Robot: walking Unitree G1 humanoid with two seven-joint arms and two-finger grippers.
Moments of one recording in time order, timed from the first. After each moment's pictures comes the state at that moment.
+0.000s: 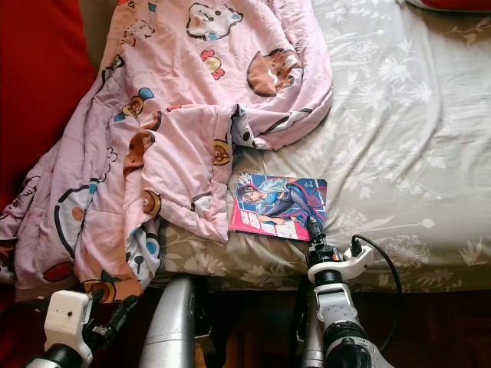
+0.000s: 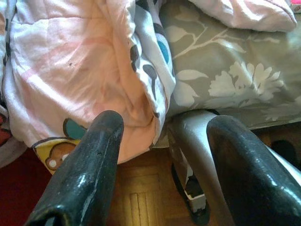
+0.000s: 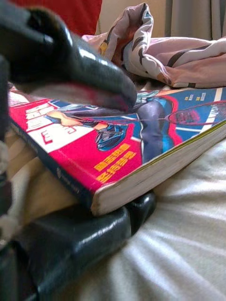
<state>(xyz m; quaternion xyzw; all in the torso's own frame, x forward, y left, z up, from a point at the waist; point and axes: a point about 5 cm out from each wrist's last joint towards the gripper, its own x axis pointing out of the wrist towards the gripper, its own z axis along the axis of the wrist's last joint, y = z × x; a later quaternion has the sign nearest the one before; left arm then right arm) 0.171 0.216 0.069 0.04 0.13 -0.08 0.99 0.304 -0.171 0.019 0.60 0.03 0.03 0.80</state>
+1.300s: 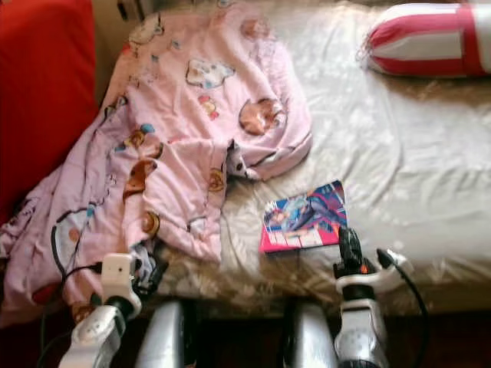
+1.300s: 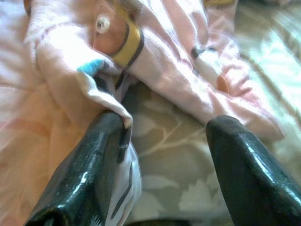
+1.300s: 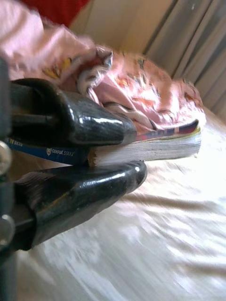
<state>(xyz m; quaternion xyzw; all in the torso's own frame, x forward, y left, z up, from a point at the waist) 0.264 0.182 0.022 -0.03 0.12 -0.05 0.99 0.273 -0.220 0.041 0.39 -0.04 -0.02 0.92</state>
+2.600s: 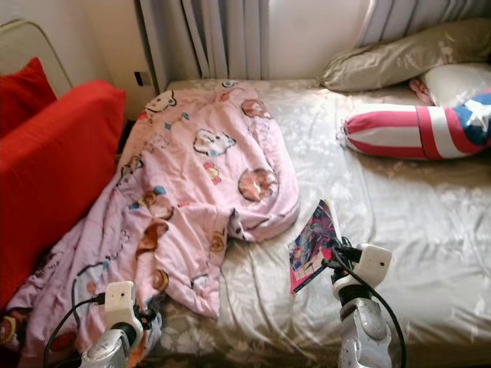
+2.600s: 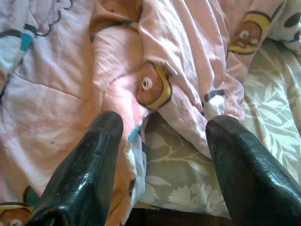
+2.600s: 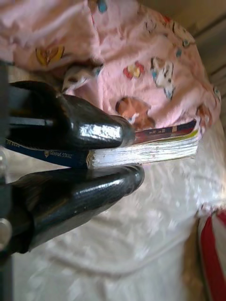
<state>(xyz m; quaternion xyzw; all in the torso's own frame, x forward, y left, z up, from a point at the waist) 0.240 0.193 -0.038 -0.06 0.26 0.03 0.96 0.273 -0.204 0.037 0.15 0.06 -0.02 0.99</state>
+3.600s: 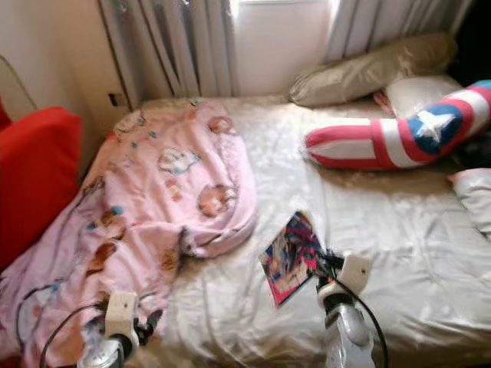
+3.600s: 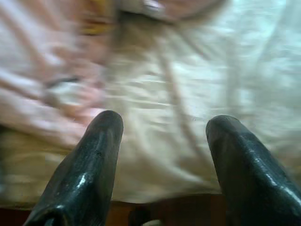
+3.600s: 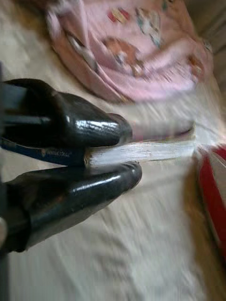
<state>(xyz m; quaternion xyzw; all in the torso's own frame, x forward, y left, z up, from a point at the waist) 0.224 0.179 -0.052 -0.02 0.30 -0.03 0.95 0.257 -0.200 0.012 0.17 0.11 -0.04 0.98</state>
